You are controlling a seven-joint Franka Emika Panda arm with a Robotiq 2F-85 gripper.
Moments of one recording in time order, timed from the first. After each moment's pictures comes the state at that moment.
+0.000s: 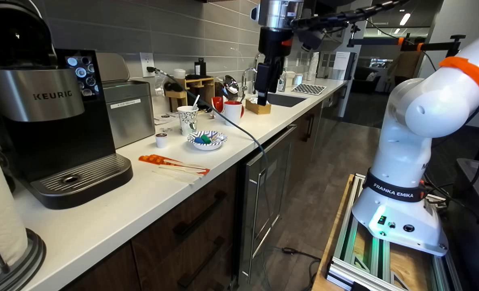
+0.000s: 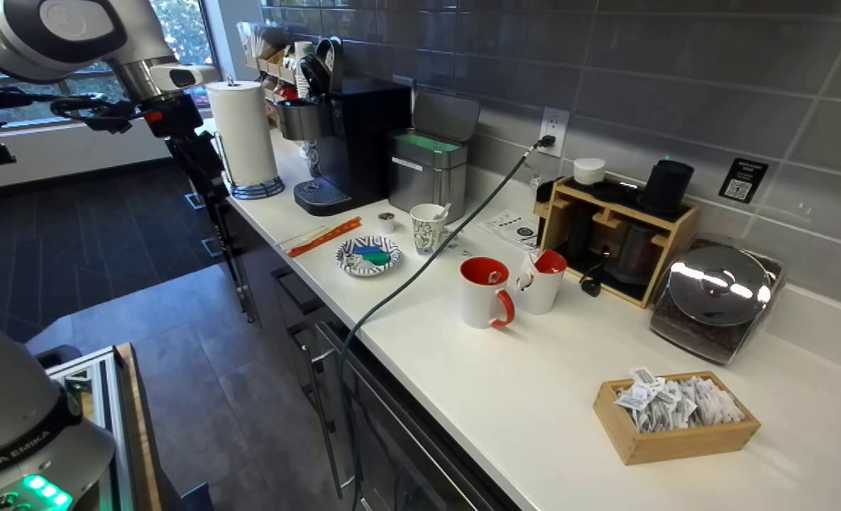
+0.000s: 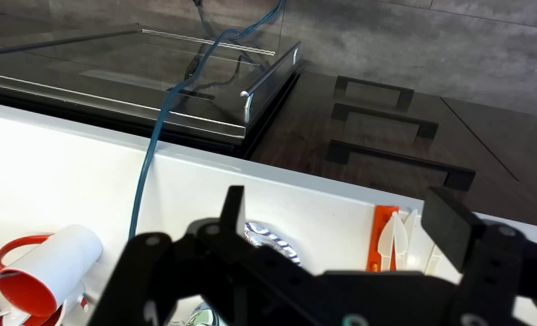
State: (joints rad) arm 0.13 -0.74 0.34 -2.61 -0.02 1.98 0.21
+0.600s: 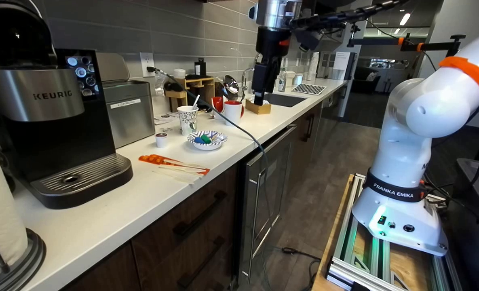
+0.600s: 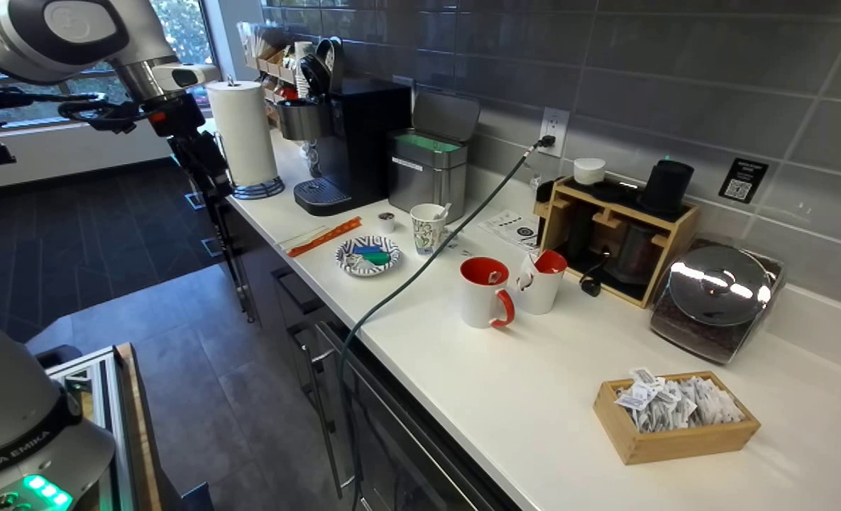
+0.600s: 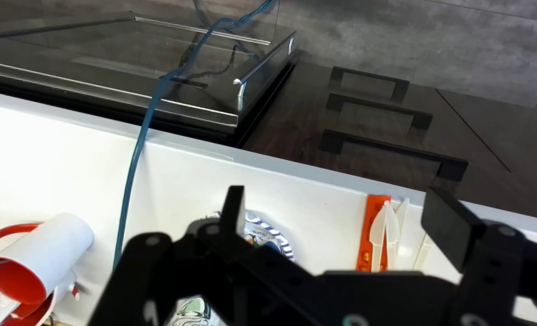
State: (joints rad) arm 0.14 -0.72 0.34 -2.60 -0.02 2.02 0.21
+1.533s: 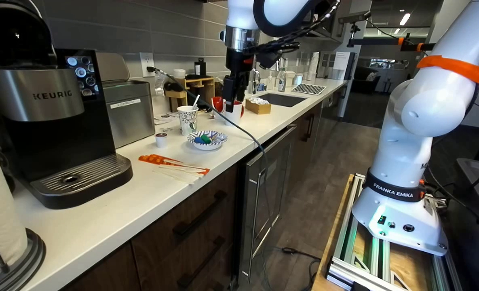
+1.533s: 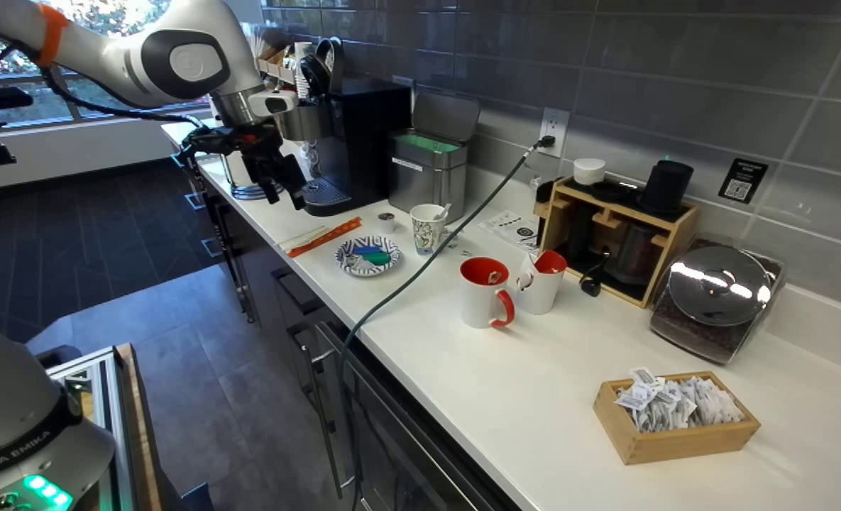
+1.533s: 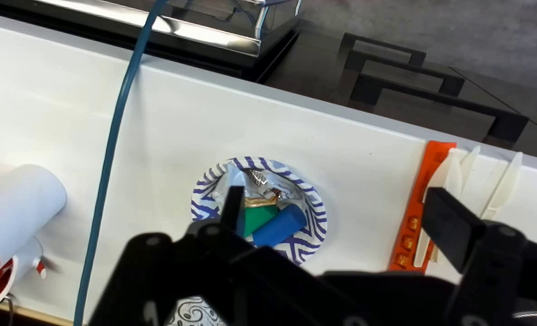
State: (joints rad) arm 0.08 -0.37 0.22 -2.47 -0.14 2.25 0.11
